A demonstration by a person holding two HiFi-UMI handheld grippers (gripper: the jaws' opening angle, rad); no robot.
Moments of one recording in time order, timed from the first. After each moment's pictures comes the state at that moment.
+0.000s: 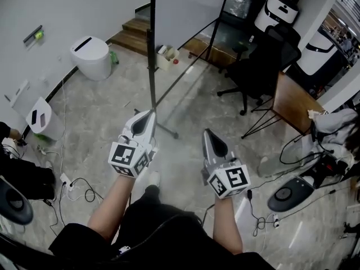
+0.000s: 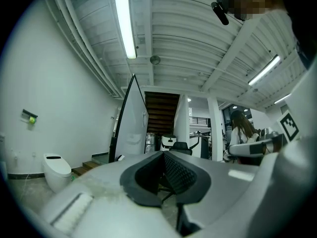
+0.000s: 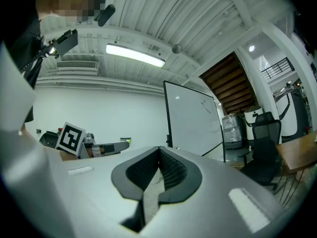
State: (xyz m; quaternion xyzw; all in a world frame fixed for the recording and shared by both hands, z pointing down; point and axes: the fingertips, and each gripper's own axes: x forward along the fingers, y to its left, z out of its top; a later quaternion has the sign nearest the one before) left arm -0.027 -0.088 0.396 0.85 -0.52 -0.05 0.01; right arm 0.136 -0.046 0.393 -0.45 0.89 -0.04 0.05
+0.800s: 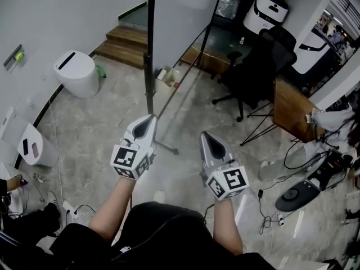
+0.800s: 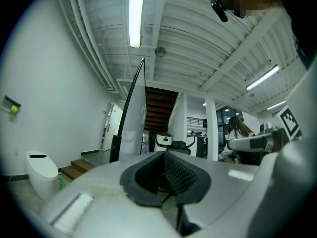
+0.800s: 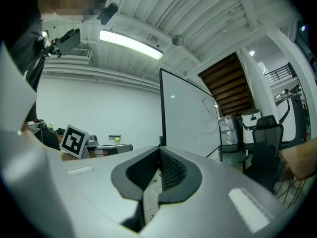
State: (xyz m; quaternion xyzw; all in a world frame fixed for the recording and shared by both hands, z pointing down) left arm -0.090 -0.259 0.402 0.88 -0.47 -0.04 0.02; right arm 0.057 -0.197 0.383 -0.49 0.87 -0.03 0.04
